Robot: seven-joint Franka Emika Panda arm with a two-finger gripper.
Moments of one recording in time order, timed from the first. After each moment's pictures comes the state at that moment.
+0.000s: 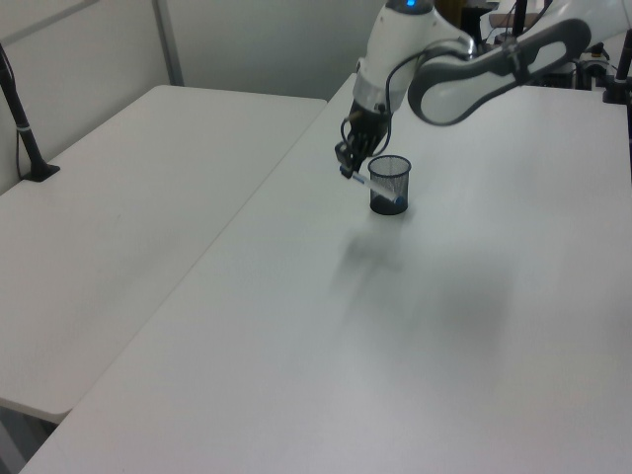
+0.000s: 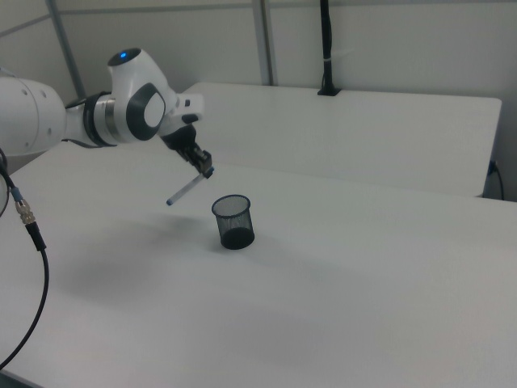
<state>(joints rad) 0.14 0.42 -0.01 -1.59 -0.18 2.37 0.53</state>
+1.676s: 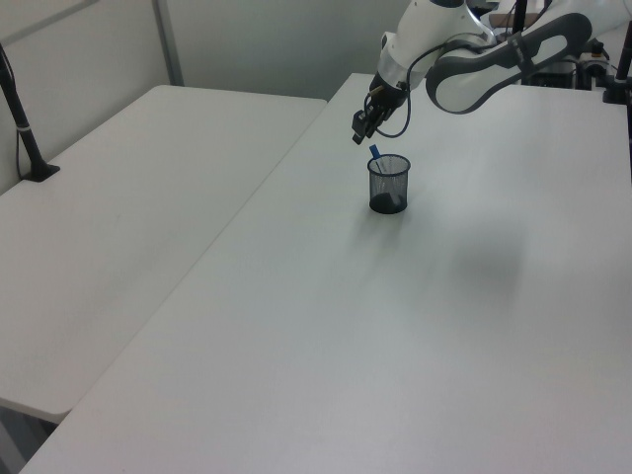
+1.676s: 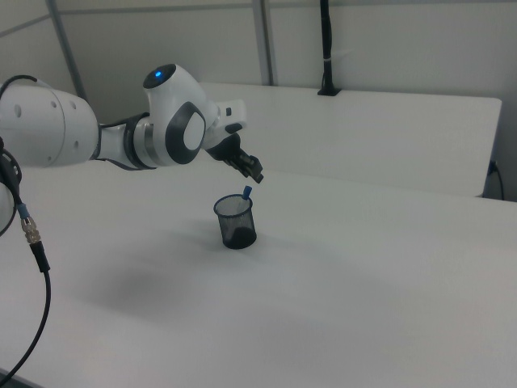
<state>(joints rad) -0.03 0.40 0.00 -1.69 -0.26 2.61 0.44</state>
